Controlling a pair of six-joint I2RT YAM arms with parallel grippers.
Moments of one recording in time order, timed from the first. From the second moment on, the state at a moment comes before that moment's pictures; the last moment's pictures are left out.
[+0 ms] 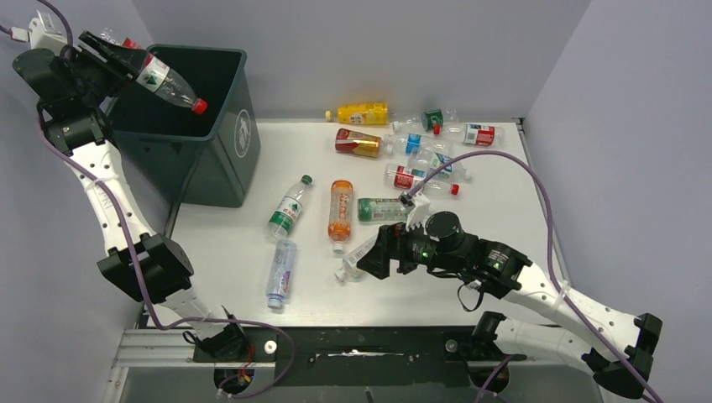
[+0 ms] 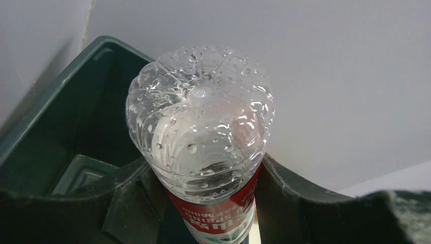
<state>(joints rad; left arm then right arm) 0.53 1.72 2.06 -0.32 0.58 -0.67 0.97 0.89 0.89 -0.49 -0.10 0.68</state>
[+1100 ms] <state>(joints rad) -0.22 1.37 1.79 -0.56 0.17 -0.40 0.76 0.96 0.79 -0.55 0.07 0.82</state>
